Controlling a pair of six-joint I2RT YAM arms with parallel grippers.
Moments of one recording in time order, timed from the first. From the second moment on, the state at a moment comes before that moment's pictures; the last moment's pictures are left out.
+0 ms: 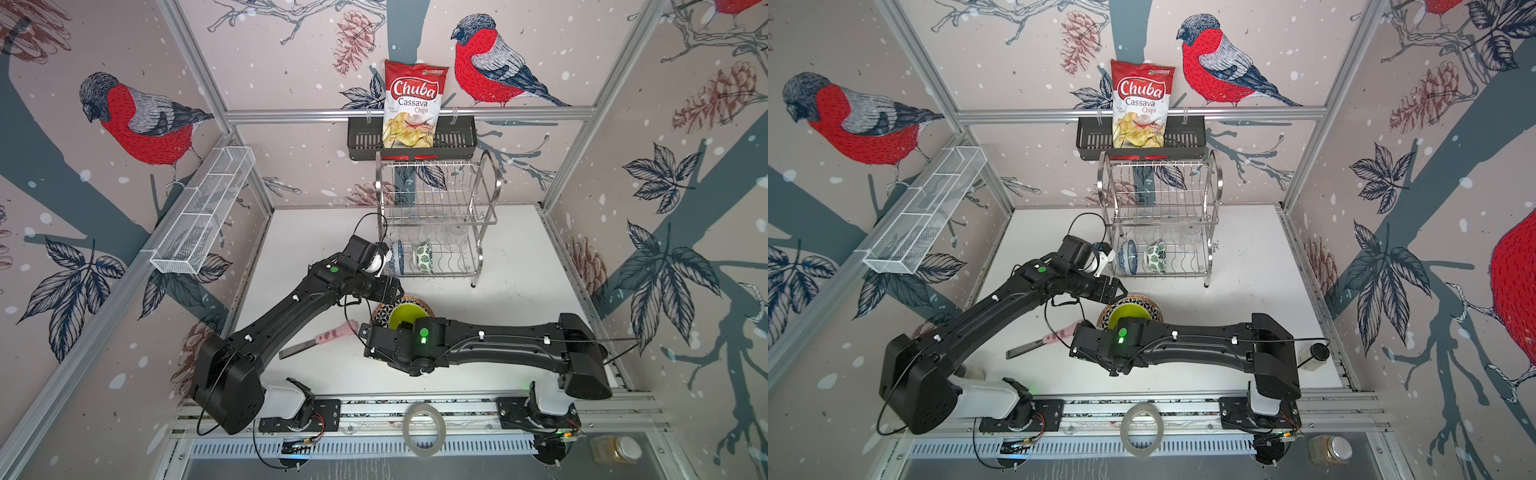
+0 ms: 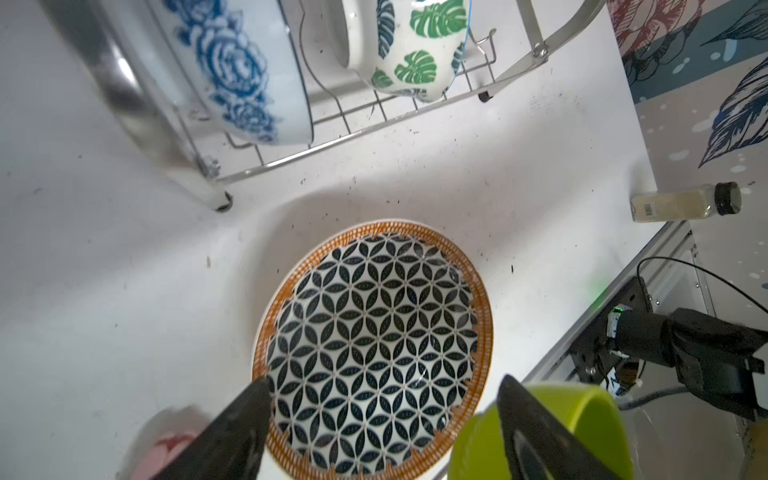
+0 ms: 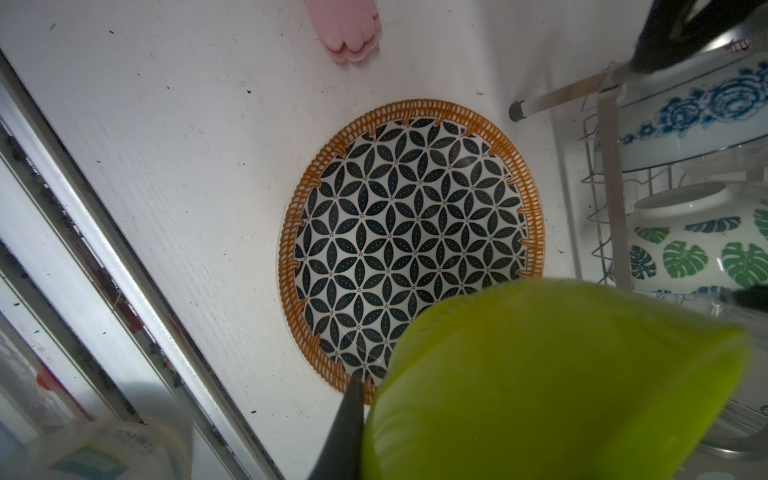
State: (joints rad) left arm -0.57 1.35 1.13 -0.75 0.34 -0.29; right arm 1.47 1.73 1.45 -1.03 0.42 0.07
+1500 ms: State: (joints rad) left arm -0.57 1.04 0.86 -0.79 0.39 -0.37; right arm 1.50 1.90 1.70 -1.04 0.39 -0.02
